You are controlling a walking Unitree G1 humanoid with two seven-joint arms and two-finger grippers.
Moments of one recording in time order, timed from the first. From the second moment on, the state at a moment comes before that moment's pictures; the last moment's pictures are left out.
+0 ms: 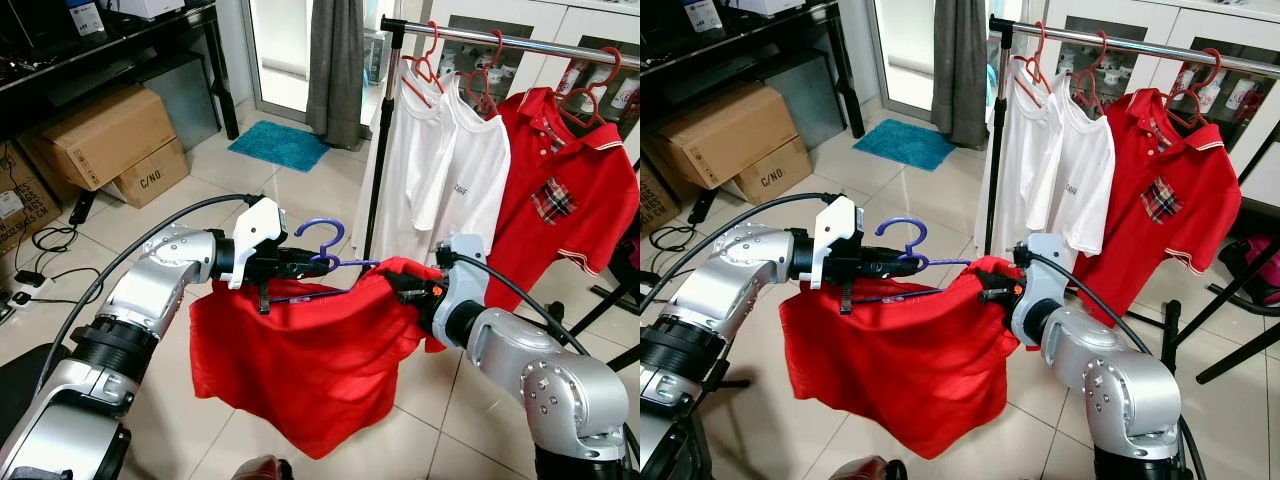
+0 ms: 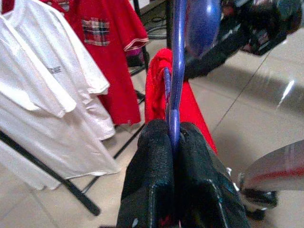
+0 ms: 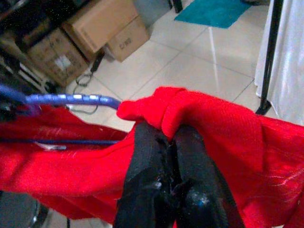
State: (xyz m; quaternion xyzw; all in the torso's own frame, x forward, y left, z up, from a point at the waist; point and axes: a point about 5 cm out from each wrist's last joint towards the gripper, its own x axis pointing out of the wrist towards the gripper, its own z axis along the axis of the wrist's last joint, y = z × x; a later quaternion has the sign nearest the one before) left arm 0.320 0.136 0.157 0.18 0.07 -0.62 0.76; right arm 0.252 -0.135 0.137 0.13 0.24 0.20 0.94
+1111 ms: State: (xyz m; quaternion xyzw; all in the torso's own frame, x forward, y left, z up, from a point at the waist) left arm 0.307 0.129 0.139 0.22 0.09 -0.66 0.71; right arm 0.259 -0.146 0.154 0.13 0.22 0.20 0.95
